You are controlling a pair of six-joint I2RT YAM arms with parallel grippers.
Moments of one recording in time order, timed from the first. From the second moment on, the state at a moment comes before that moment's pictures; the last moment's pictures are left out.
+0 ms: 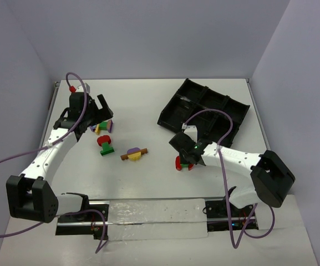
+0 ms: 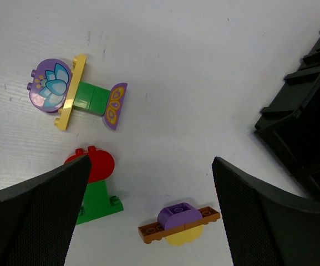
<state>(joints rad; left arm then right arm) -0.20 1.28 1.04 -0.39 -0.05 -0.50 0.82 1.39 0.78 -0.56 0.43 0.74</state>
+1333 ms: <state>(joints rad) -0.46 1.51 0.79 0.09 0.52 -0.84 0.86 1.59 1.13 -0.56 0.46 0.65</state>
